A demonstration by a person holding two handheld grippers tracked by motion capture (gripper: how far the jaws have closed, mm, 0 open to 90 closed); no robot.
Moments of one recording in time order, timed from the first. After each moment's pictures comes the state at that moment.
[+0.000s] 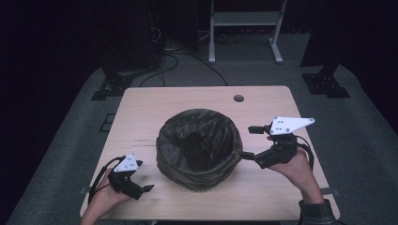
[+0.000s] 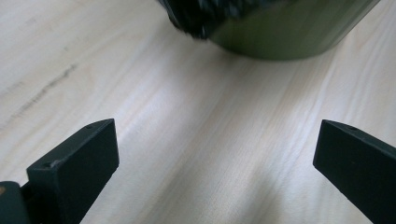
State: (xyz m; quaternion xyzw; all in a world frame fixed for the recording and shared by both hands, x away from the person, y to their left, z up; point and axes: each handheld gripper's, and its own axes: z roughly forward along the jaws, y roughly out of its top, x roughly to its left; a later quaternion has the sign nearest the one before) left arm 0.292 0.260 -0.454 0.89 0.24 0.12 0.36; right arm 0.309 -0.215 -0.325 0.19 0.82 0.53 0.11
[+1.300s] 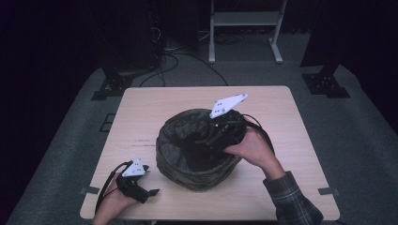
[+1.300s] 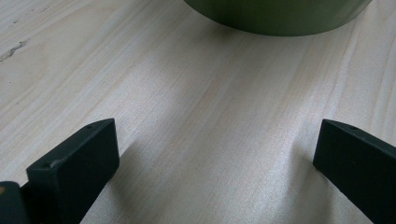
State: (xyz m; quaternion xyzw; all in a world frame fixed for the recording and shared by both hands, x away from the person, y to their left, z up) left arm 0.295 0.253 -0.483 0.89 0.24 0.11 0.37; right arm 0.347 -0.090 -0.288 0.14 0.88 0.44 0.10
